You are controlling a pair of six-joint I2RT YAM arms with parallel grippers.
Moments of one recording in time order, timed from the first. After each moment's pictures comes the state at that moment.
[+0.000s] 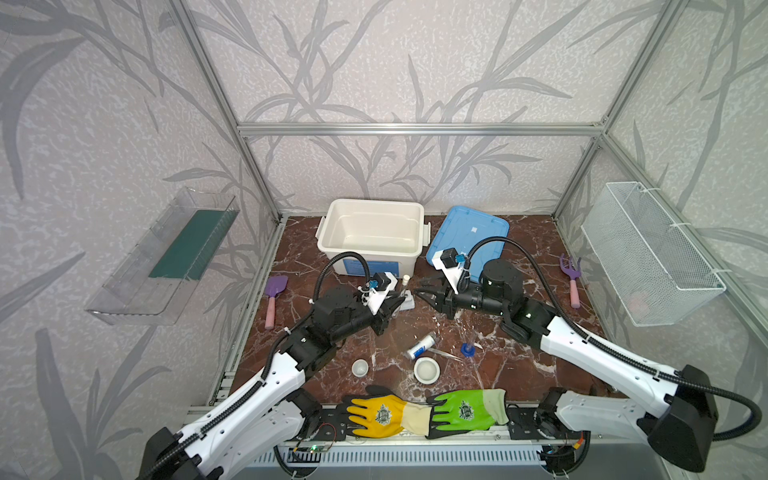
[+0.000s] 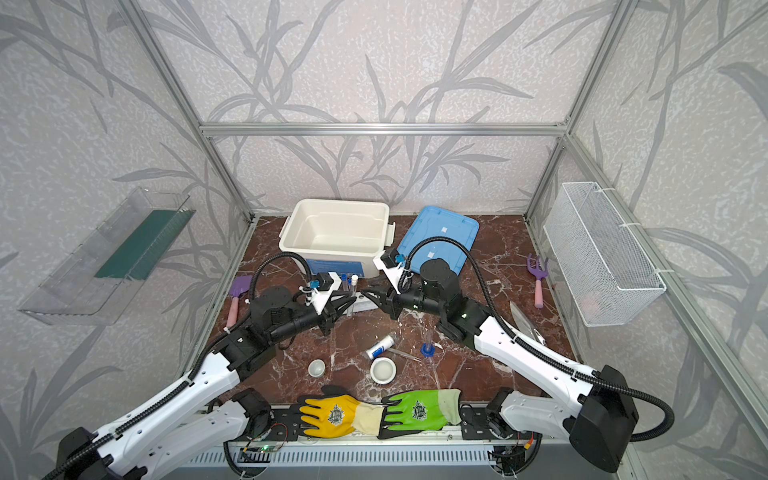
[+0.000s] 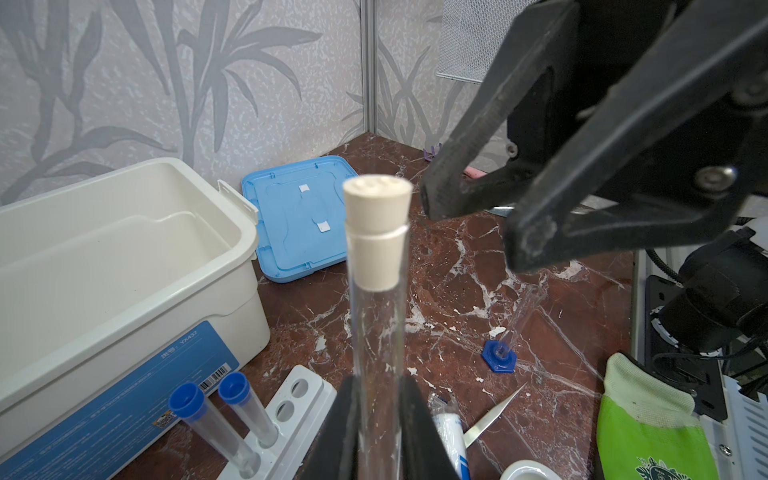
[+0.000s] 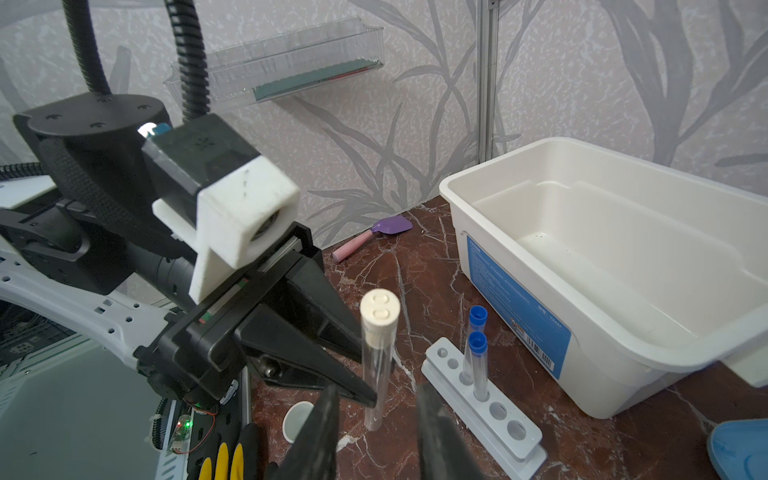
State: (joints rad) left arm -0.62 0.85 0.61 -0.02 0.30 0.06; right arm 0.79 1.18 0.90 0.08 -0.44 0.14
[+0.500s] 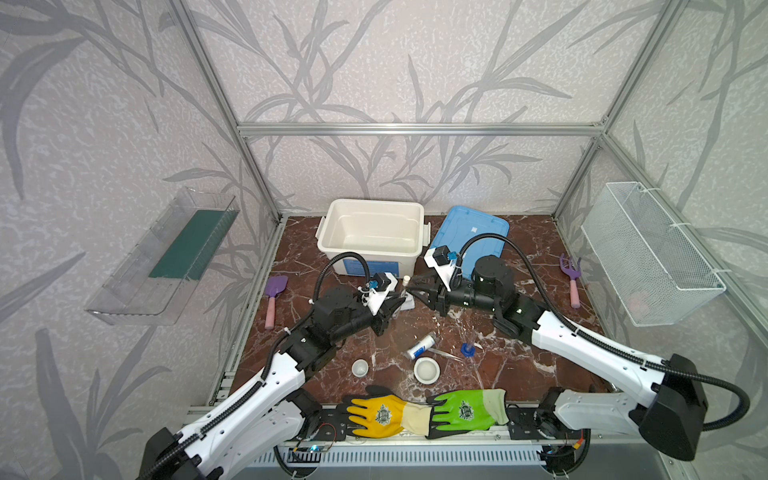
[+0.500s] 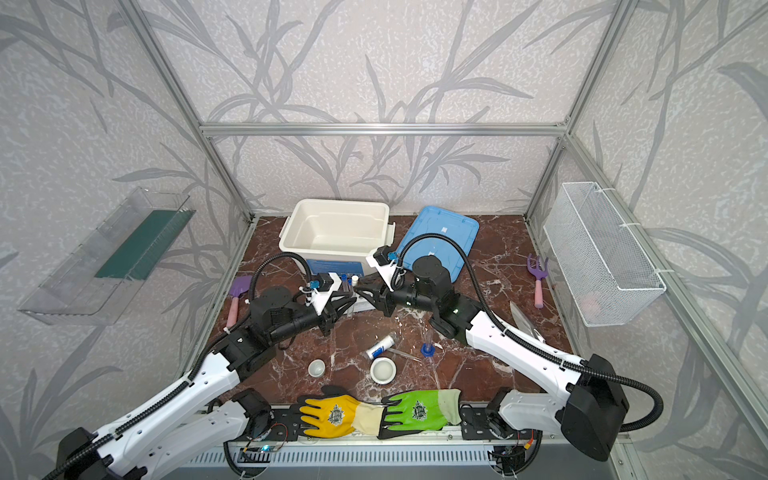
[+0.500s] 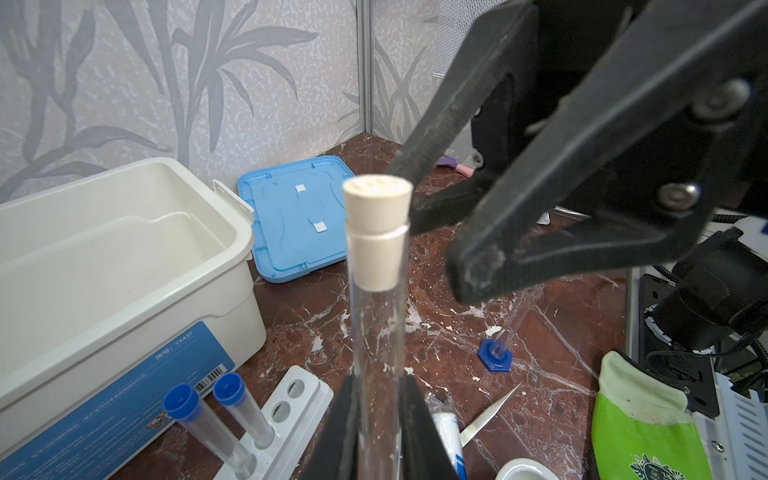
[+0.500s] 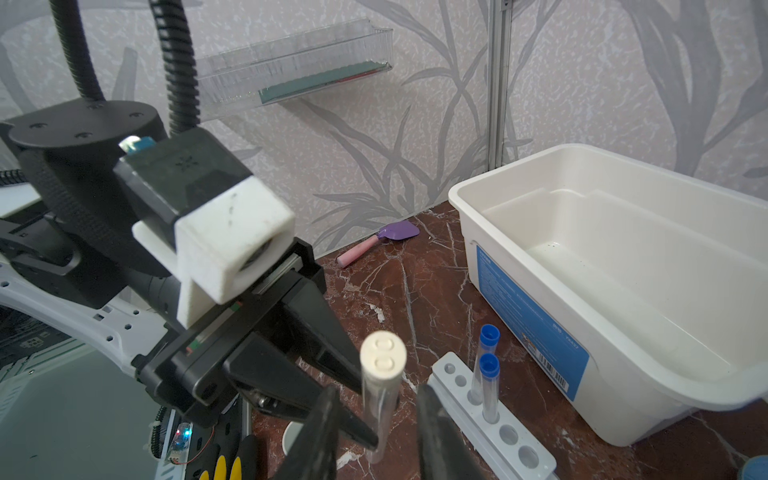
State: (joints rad) left arm -0.62 0.85 0.60 -0.02 0.32 0.06; right arm 0.80 1.25 0.94 0.12 -0.45 0.14
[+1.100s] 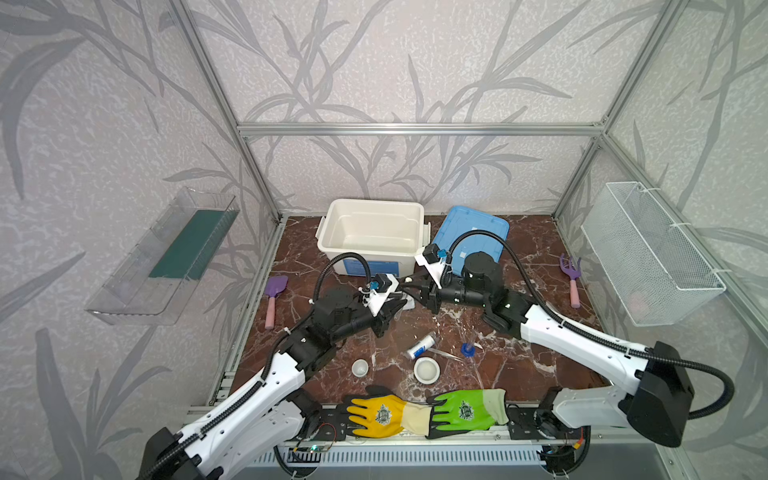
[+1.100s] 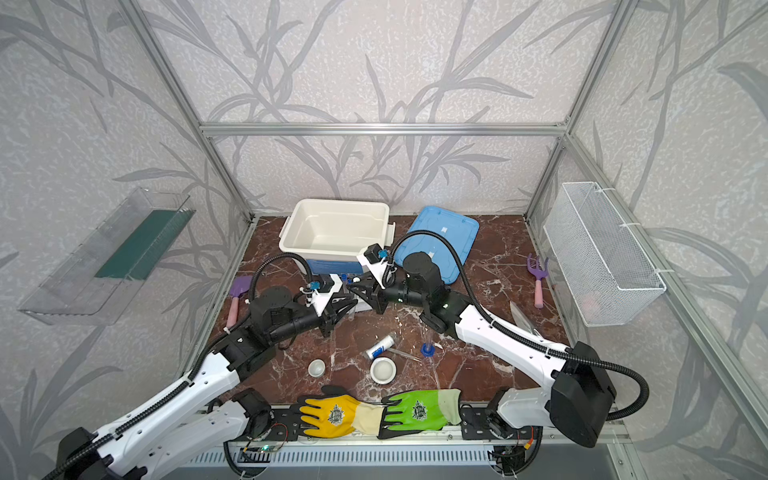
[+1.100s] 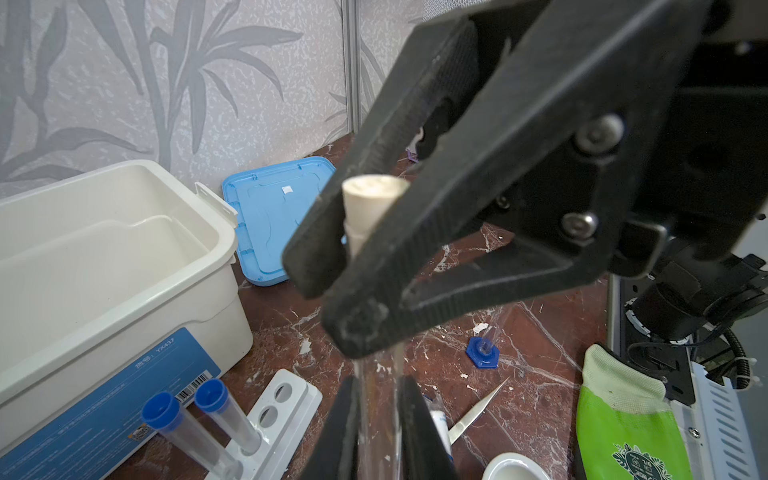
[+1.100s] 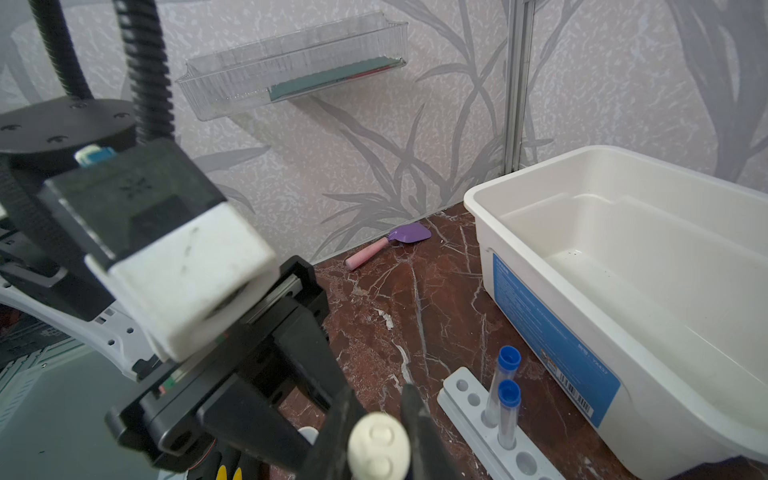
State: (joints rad) left arm -0.62 0.85 0.60 -0.02 0.35 0.06; right arm 0.81 1.32 0.99 0.15 -0.47 0.14
